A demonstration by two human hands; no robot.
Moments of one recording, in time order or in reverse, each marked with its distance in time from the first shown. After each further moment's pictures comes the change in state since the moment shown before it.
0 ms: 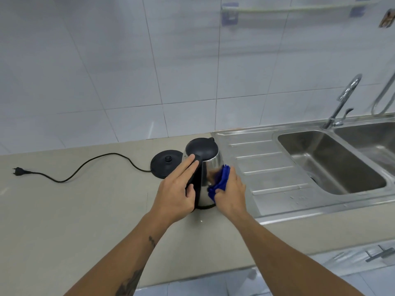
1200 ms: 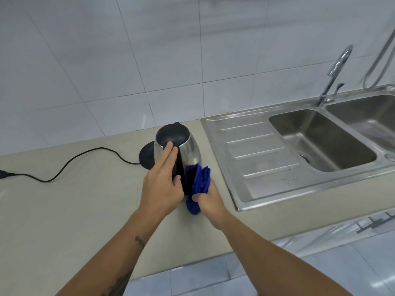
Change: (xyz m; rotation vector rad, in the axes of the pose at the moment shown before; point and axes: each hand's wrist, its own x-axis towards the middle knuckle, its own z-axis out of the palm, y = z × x) left_hand 0.001 0.023 -0.002 0.100 -0.017 -0.237; right_hand -0.023 0.025 0.034 0.552 -0.322 0.321
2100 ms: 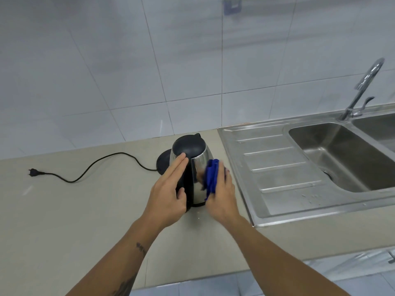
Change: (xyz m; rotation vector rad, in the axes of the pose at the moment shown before) left_hand -0.002 -0.030 -0.014 -0.137 -0.049 0.096; right_hand 0.019 -0.022 0.005 -0.641 0.143 -0.425
